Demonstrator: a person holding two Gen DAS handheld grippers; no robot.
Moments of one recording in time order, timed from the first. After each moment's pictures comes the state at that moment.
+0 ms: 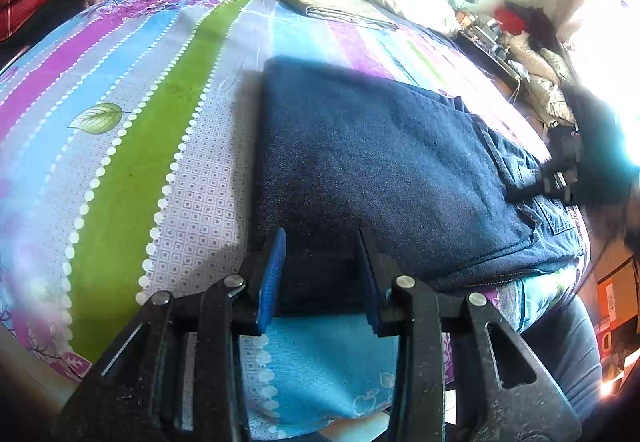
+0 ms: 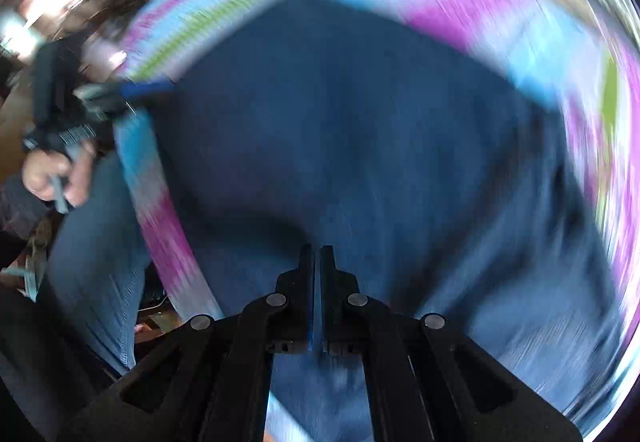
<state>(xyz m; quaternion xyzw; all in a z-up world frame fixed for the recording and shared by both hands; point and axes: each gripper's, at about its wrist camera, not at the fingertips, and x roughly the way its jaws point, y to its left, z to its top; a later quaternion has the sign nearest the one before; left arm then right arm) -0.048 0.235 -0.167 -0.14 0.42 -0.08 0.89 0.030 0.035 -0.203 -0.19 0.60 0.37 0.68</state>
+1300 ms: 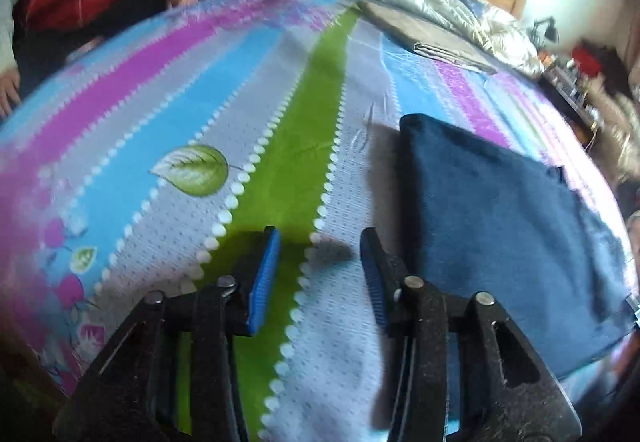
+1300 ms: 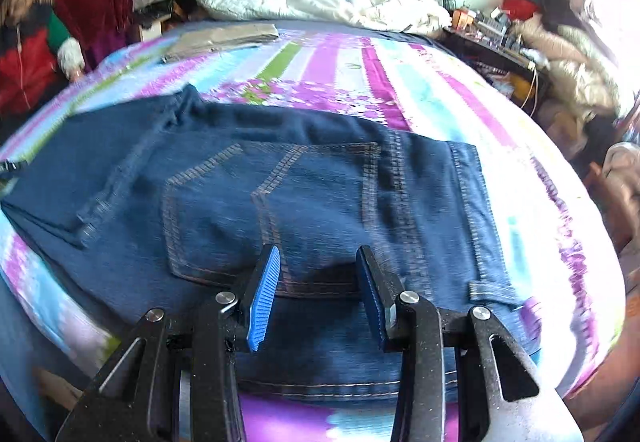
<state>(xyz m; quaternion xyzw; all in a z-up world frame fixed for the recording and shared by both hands) -0.006 0.290 -0.178 -0.12 0.40 0.08 0.91 -0.078 -0.203 -0.179 -0.08 0.39 0.01 0.92</state>
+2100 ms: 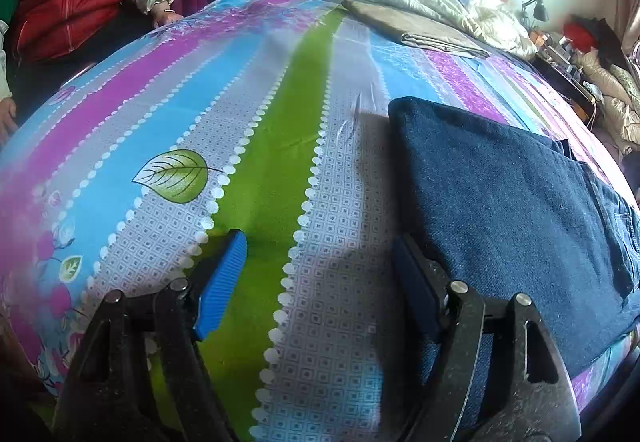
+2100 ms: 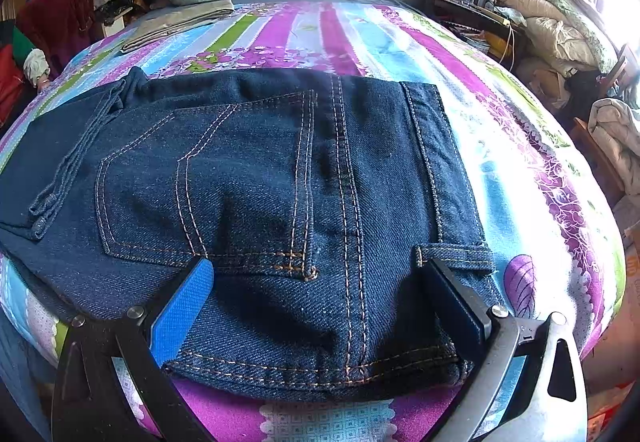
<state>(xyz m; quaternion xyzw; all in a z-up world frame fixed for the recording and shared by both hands) -0.004 0.279 -0.185 -0.09 0.39 0.07 0.91 -0.070 -0.243 -0.201 -0.03 0.45 -0.03 0.89</state>
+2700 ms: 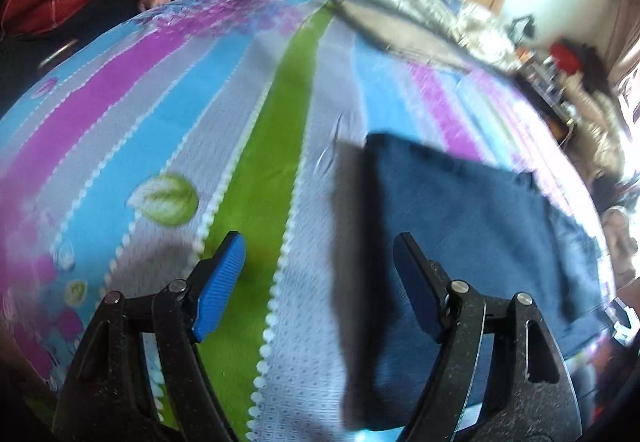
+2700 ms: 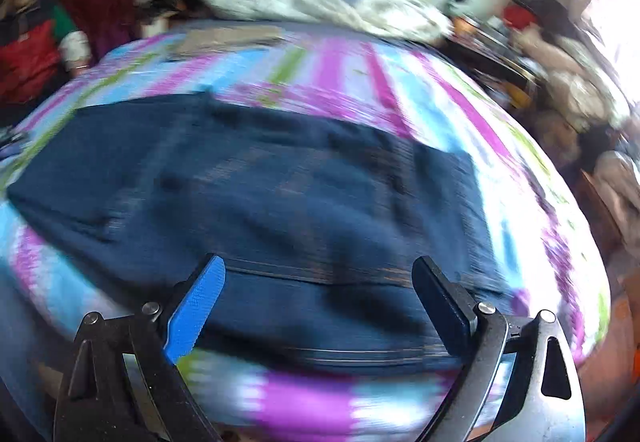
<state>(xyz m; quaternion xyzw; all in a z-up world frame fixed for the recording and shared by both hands) 0.004 0.295 -0.149 -0.17 0.41 0.02 0.90 -0.102 -0.155 -0.158 -0.09 0.39 0.05 0.91</state>
